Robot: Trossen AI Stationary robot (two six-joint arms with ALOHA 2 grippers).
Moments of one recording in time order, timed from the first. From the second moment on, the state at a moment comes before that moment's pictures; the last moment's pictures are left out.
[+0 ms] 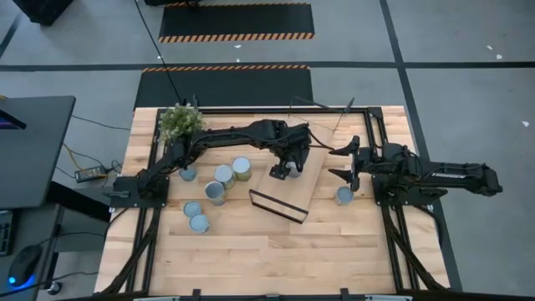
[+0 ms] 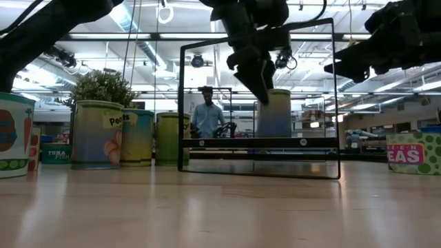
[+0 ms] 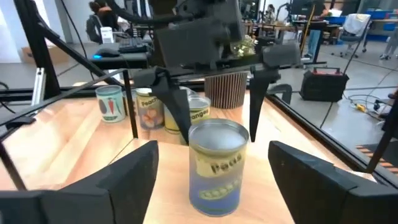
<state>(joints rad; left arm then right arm) 0.16 2.29 2.23 -1.04 -0.03 0.57 -0.19 0.31 0.15 0.08 -0.03 -0.02</state>
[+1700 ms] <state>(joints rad) 0.14 2.19 2.30 -0.93 -0.31 0.33 -0.17 0.50 0.15 0.13 0.32 -0.13</state>
